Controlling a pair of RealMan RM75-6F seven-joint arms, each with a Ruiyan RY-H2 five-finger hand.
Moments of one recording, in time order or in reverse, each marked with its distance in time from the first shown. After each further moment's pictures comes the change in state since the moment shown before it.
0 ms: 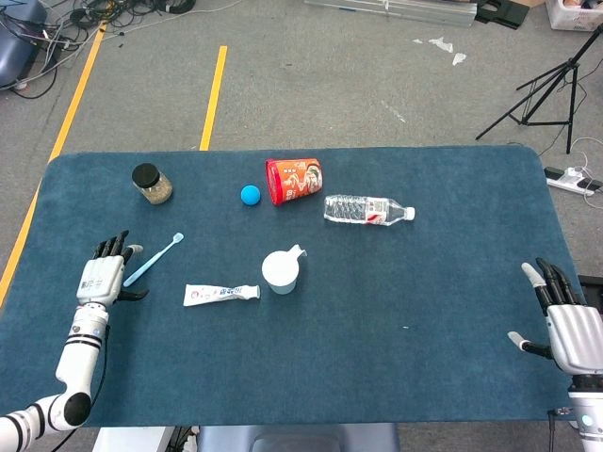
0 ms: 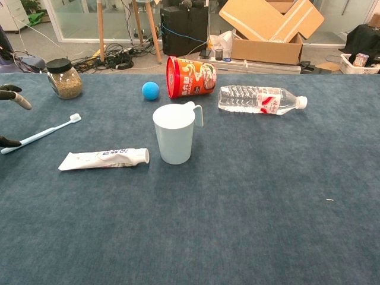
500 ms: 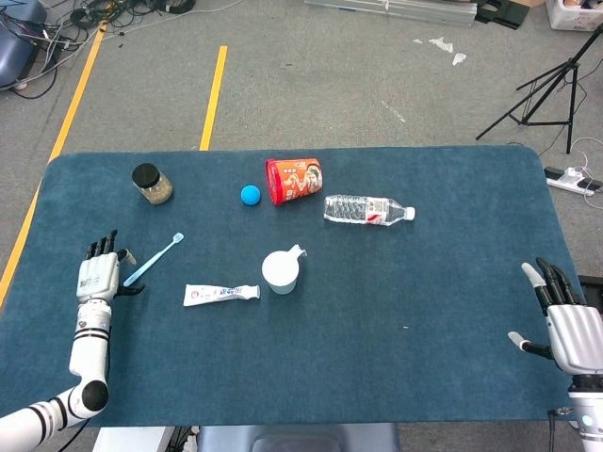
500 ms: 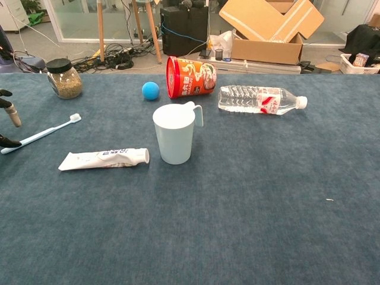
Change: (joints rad) left arm -0.021 -0.095 -0.052 0.093 -0.159 0.015 0.088; right arm 0.001 0.000 0.000 0.000 0.000 -0.002 -0.002
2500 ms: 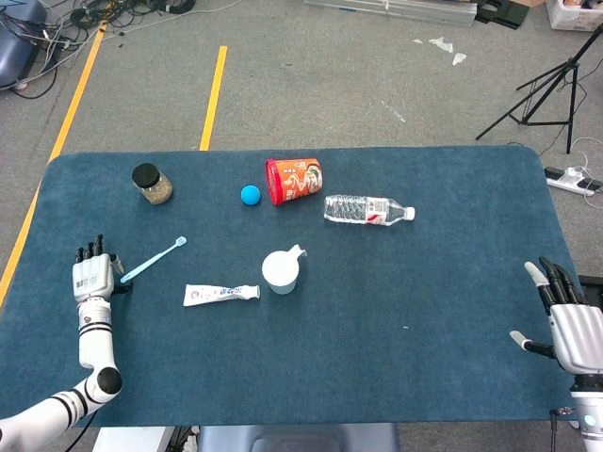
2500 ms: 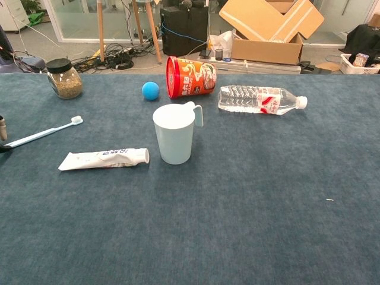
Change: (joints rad) left arm -0.030 -0.147 -0.051 0.253 -0.105 -0.033 0.127; right arm -0.001 0.005 0.004 -0.001 0.007 0.000 0.011
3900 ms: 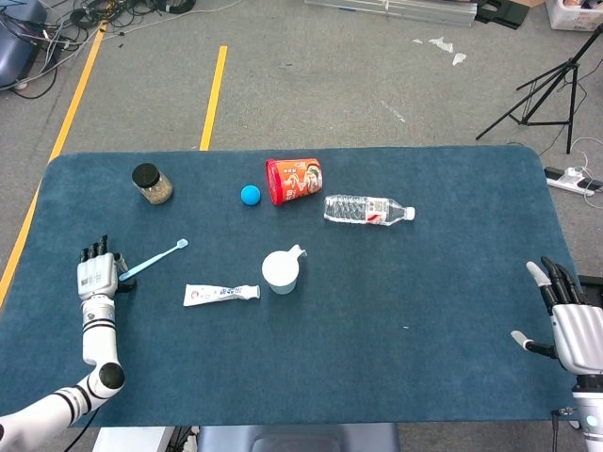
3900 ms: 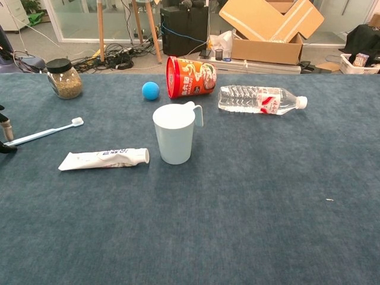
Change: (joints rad) left arm -0.017 -0.004 -0.019 -0.005 -0.044 -0.037 0.026; right arm -0.003 0.006 0.001 -0.001 -0.002 0.006 0.013
